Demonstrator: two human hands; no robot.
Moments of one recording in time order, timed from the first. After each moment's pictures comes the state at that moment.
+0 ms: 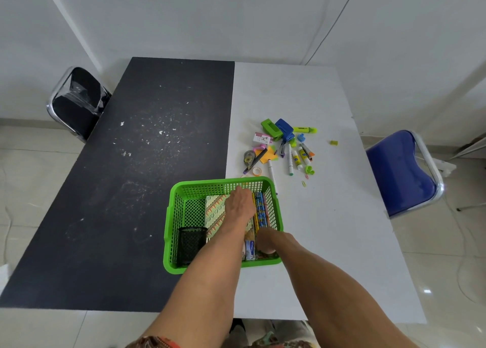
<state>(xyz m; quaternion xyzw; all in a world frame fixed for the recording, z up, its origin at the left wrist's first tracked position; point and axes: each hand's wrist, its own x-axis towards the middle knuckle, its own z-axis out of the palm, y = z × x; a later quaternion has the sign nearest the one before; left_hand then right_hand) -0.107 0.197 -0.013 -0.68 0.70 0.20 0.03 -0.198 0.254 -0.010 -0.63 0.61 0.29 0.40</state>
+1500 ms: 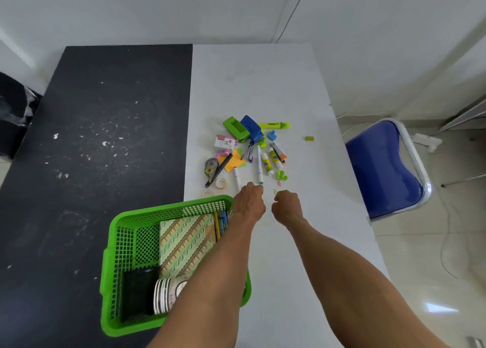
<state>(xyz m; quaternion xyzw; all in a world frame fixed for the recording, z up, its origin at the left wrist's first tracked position) -0.241 0.102 -0.052 -0.62 0.74 0.27 0.00 -0.356 0.119 -0.065 -0.50 0.81 -0.02 0.31</state>
